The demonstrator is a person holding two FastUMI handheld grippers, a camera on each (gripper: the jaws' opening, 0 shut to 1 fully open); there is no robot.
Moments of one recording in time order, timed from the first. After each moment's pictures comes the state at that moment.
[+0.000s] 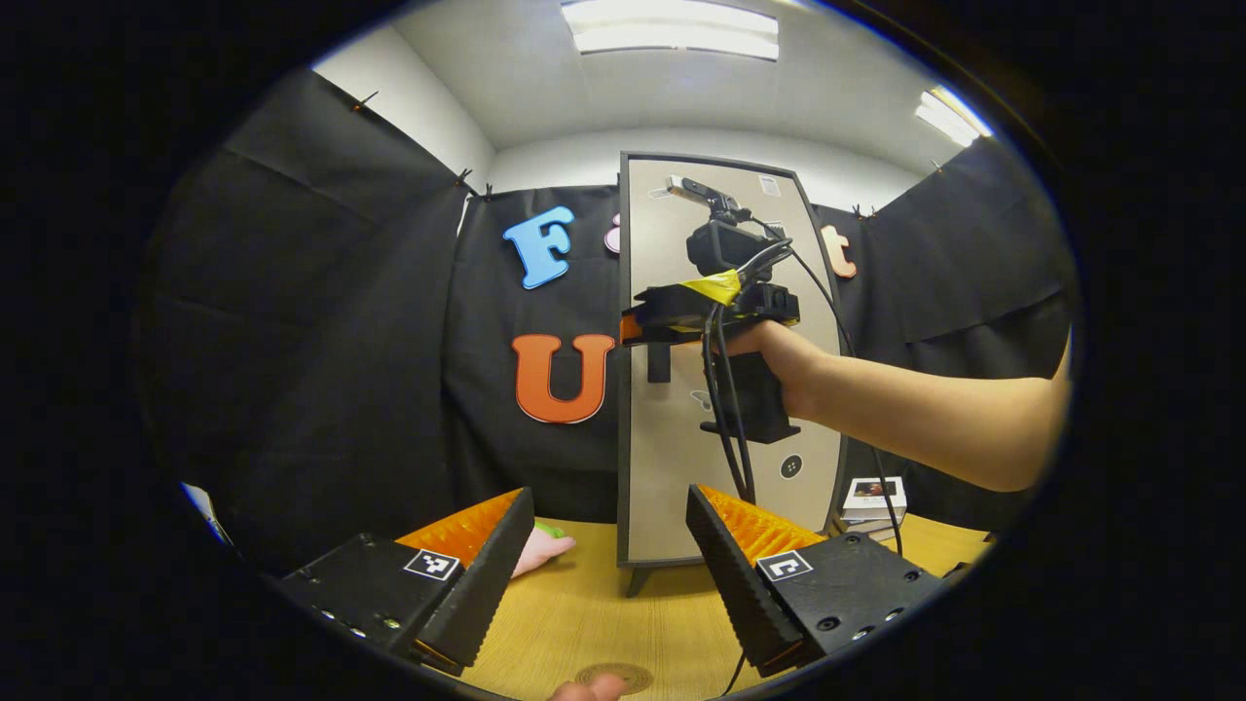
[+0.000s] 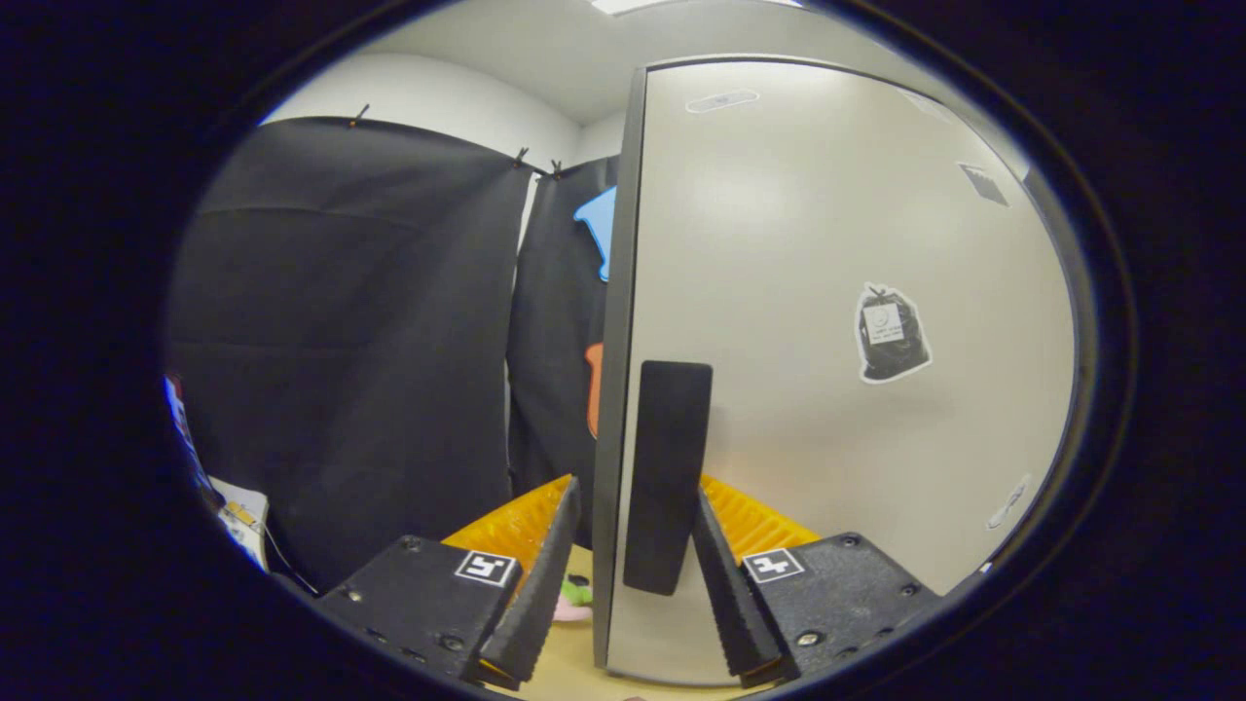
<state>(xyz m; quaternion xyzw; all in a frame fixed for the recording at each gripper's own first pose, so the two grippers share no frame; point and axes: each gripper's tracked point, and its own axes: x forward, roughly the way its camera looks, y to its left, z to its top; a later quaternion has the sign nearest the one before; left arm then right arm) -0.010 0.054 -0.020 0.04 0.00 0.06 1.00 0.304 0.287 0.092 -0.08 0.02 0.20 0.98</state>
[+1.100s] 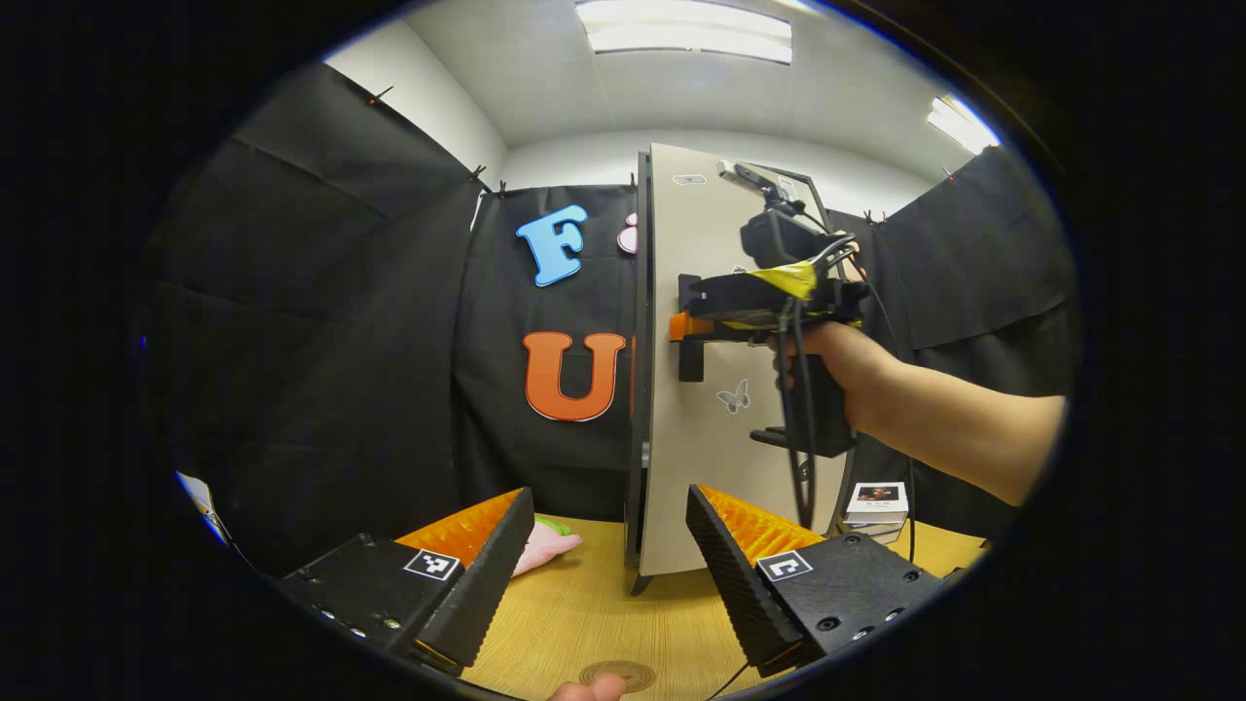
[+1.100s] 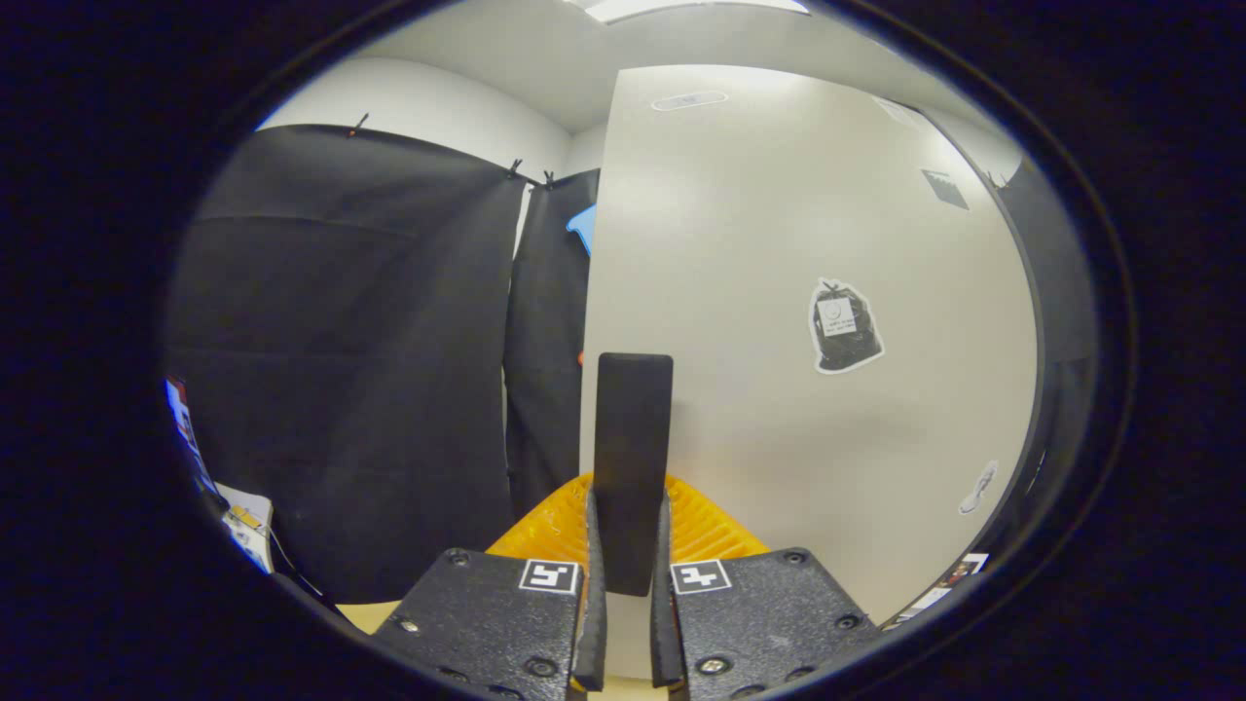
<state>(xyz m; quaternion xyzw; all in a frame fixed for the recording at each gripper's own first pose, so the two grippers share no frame) -0.010 0.055 -0.021 0.03 0.00 0.07 1.00 0.249 0.274 0.100 -0.06 0.01 0.22 0.97</state>
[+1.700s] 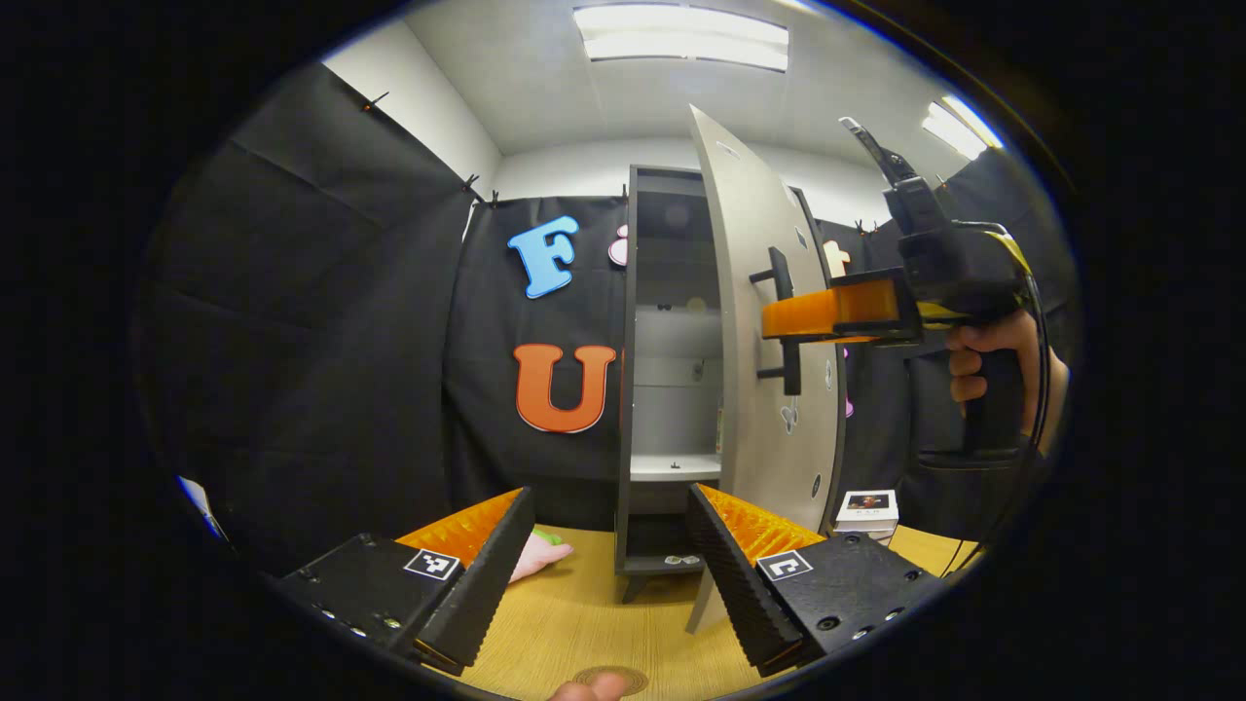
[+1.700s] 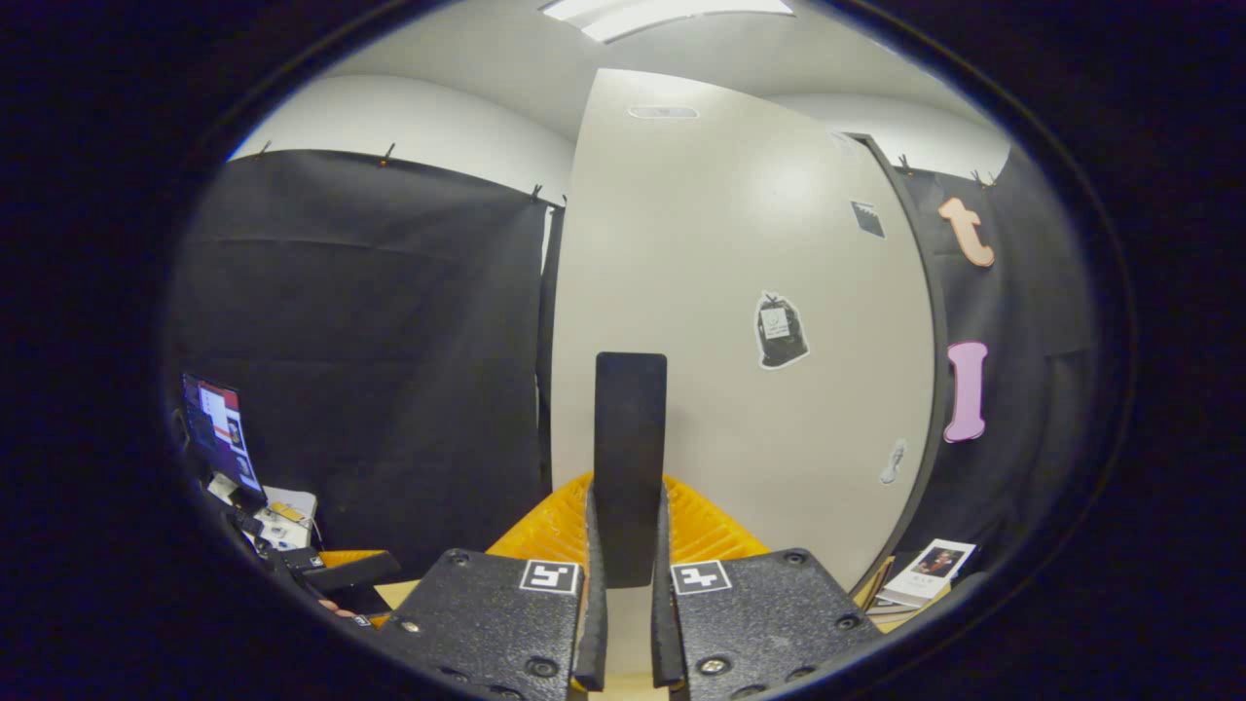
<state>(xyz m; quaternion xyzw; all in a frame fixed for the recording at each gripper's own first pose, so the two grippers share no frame) -0.006 0.047 -0.002 0.03 -0.02 0.06 1.00 0.130 0.194 0.109 -0.06 0.01 0.24 0.97</state>
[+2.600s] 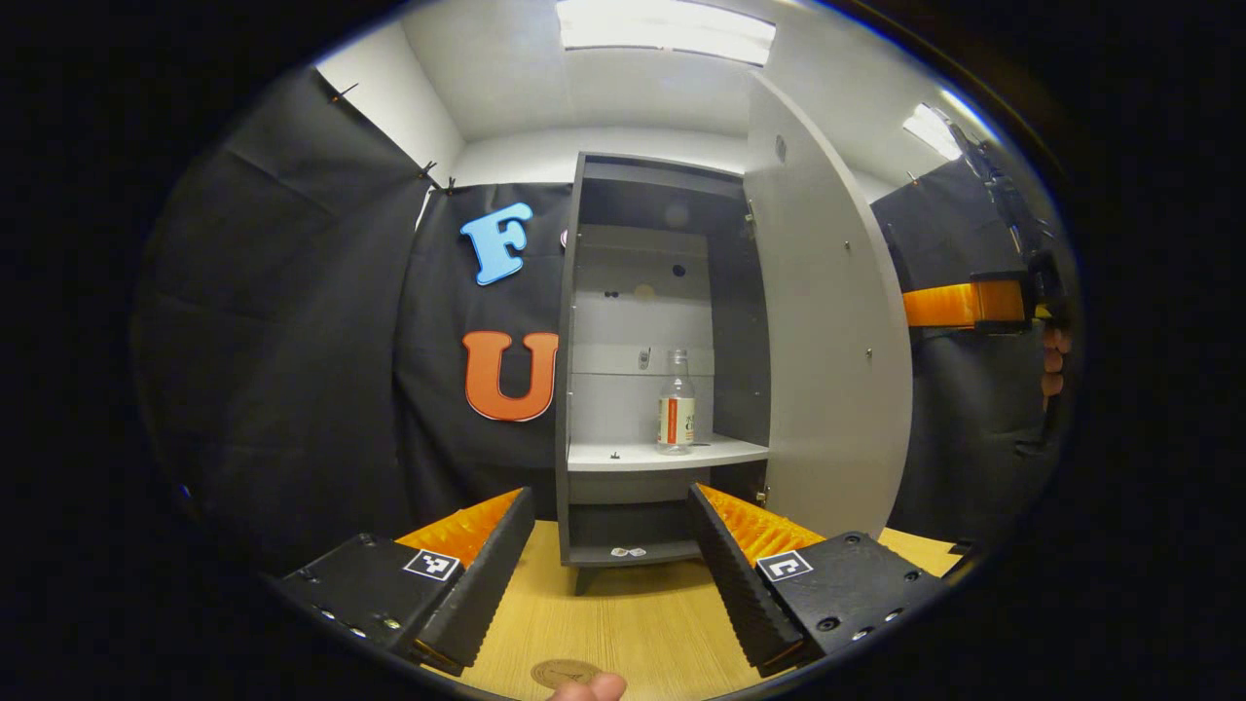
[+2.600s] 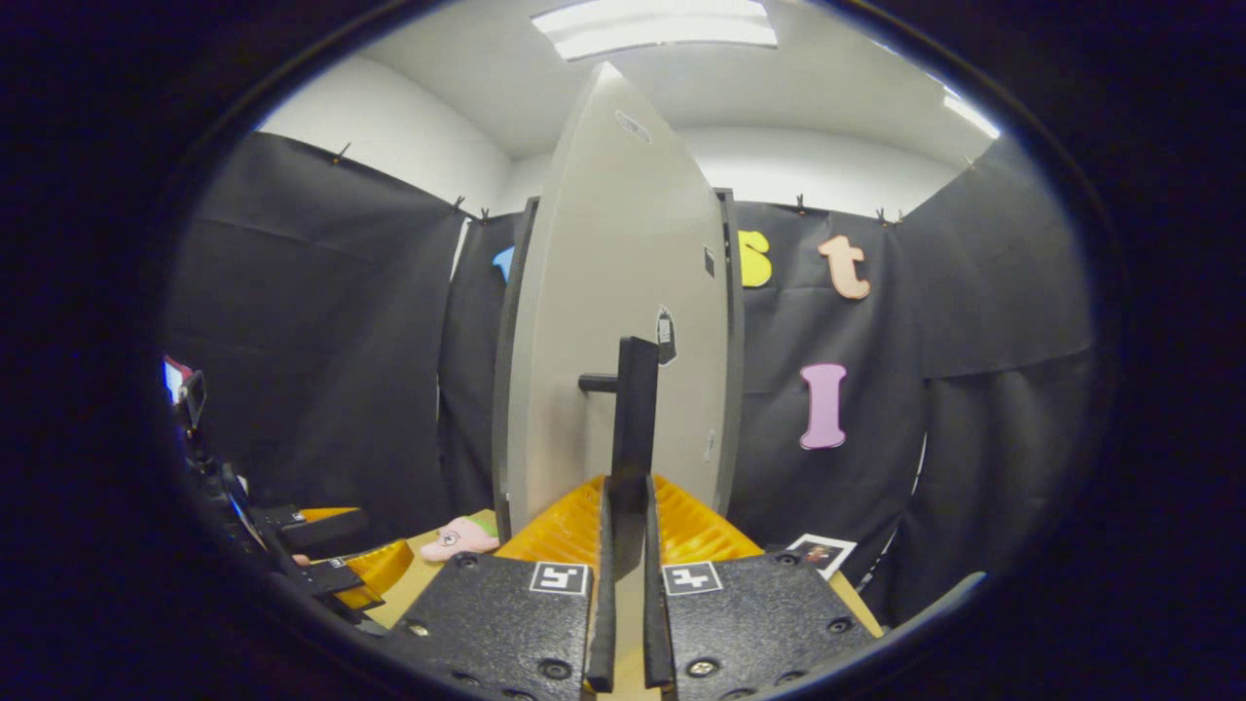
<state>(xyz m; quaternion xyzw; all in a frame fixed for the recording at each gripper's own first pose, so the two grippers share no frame) -0.002 0.001 -0.017 0.03 0.01 -0.01 1.00 0.060 0.073 0.114 -0.07 -0.03 0.08 0.99</state>
